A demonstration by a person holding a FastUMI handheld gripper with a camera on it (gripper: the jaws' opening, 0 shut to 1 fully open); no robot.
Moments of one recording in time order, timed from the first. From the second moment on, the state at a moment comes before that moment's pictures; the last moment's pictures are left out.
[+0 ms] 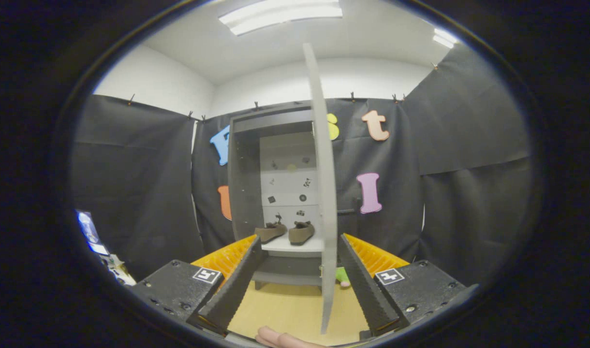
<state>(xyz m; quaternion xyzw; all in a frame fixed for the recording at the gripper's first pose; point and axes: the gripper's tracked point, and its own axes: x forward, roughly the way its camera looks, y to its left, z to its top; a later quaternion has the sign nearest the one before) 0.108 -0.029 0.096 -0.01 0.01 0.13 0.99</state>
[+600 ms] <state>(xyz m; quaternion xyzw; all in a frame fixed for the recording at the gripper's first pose) 0.215 -0.188 0.078 -0.04 0.01 0.04 1.00</state>
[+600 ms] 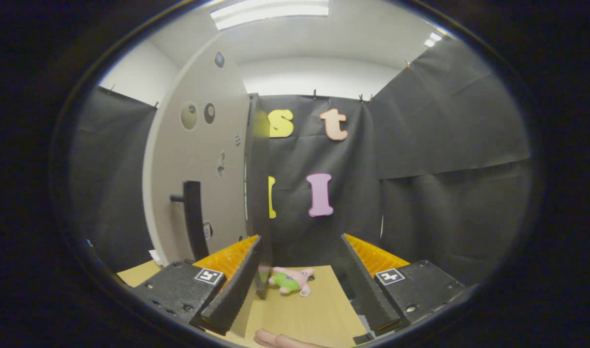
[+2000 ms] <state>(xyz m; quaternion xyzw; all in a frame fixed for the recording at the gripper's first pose) 0.217 -0.091 0.065 -0.09 0.00 0.10 0.99</state>
